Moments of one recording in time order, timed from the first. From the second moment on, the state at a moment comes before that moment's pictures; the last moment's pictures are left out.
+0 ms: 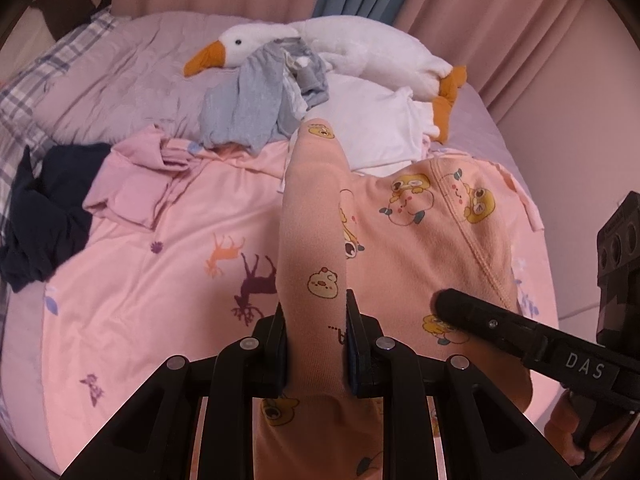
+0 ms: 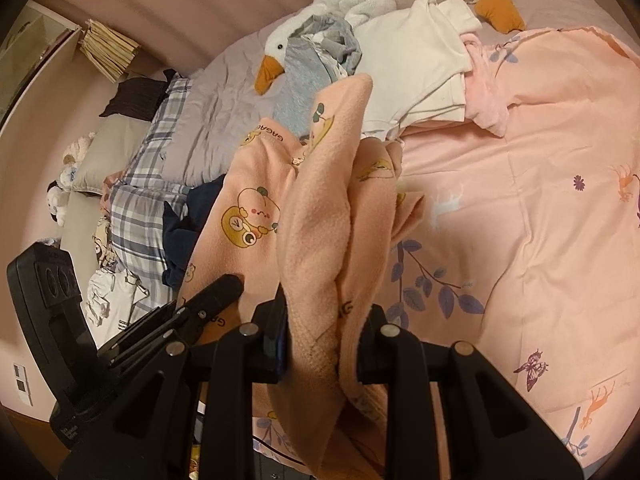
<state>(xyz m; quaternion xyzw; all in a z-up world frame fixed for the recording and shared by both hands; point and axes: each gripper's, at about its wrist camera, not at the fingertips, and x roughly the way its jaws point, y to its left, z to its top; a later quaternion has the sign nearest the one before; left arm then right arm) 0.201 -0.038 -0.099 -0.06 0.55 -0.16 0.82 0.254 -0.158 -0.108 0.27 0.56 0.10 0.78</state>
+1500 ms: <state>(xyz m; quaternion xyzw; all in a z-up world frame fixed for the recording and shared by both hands) 0.216 -0.045 -0.326 -0.05 0.67 -0.09 0.74 0.269 -0.171 -0.346 0.25 0.70 0.02 0.67</state>
